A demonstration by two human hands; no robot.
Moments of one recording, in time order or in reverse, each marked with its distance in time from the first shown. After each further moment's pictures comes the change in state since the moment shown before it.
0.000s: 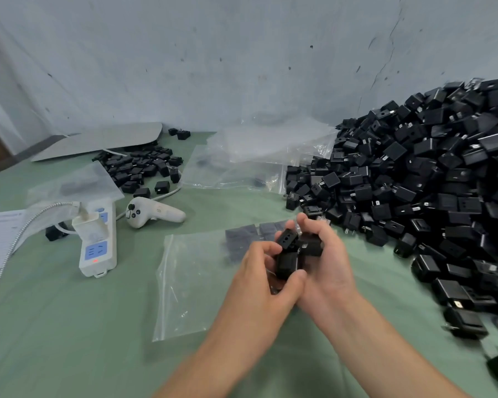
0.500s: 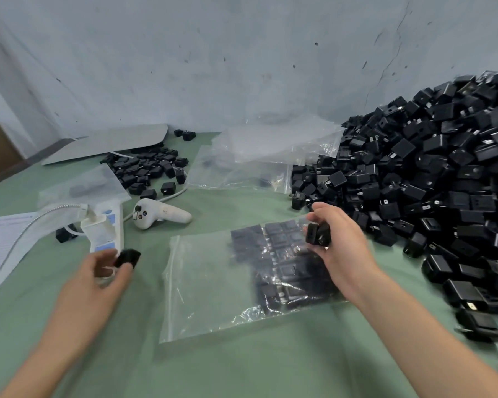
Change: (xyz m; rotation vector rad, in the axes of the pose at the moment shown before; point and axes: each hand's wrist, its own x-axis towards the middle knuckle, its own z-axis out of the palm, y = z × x) left_hand -0.009 -0.097 -0.182 0.385 0.410 -0.341; right_hand 0.022 -0.036 -0.012 -0.604 0.151 -0.335
